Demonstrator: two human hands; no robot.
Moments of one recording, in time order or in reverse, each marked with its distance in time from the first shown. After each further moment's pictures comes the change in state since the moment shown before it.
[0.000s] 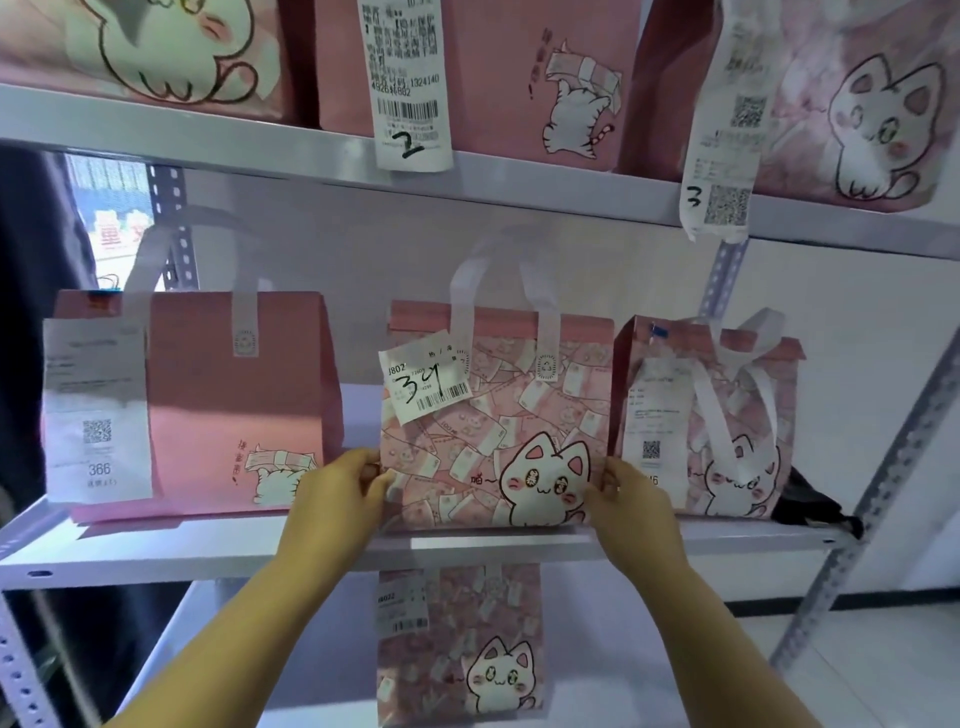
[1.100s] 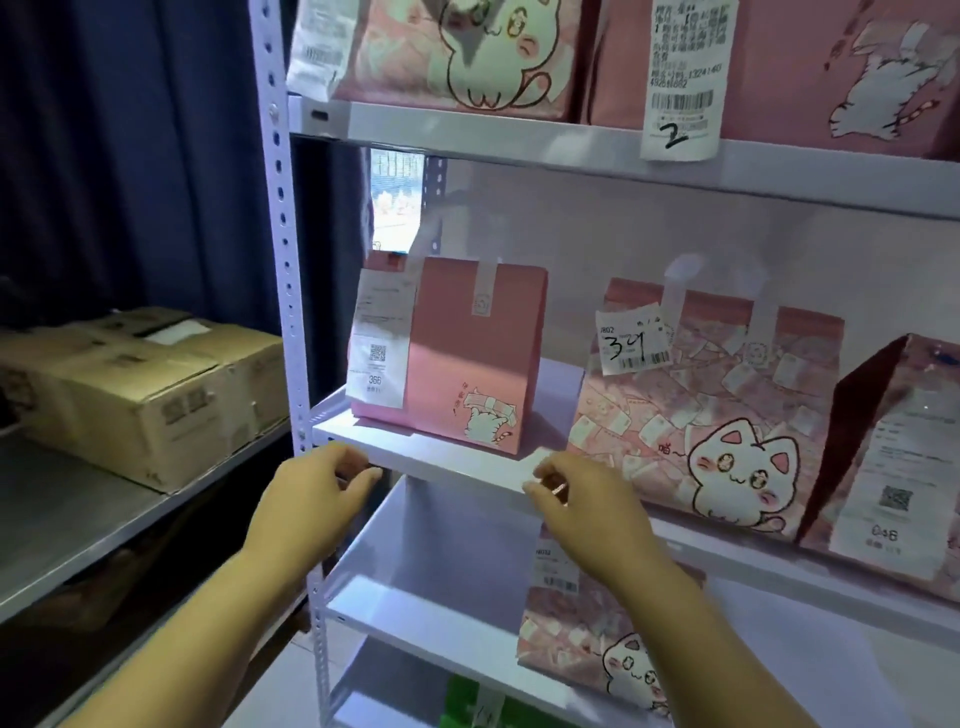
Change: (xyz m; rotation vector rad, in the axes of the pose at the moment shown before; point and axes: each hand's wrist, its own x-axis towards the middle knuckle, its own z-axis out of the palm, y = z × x) left_hand -0.104 -0.069 -0.146 0.251 0.209 -0.359; right_hand -0.075 -0.118 0.094 -0.058 -0.433 -0.623
